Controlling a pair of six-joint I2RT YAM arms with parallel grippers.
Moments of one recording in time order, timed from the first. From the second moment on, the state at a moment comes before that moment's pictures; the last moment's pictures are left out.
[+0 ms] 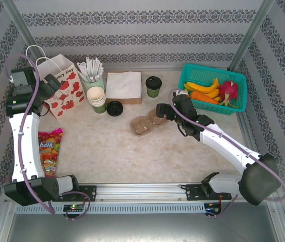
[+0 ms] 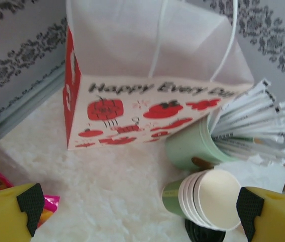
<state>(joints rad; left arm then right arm) 0.30 1.25 1.55 -0.96 -0.05 -0.53 0.54 1.25 0.92 -0.32 0.17 0.52</state>
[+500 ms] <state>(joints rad) 0.53 1.74 1.89 -1.07 0.01 -0.53 0.56 1.25 0.92 -0.34 0.20 0.51</state>
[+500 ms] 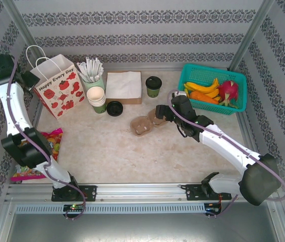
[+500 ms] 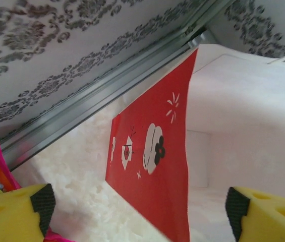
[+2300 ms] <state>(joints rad) 0.53 1.48 2.02 -1.30 0.03 -0.33 0.57 1.35 0.96 -0.43 0.04 0.38</state>
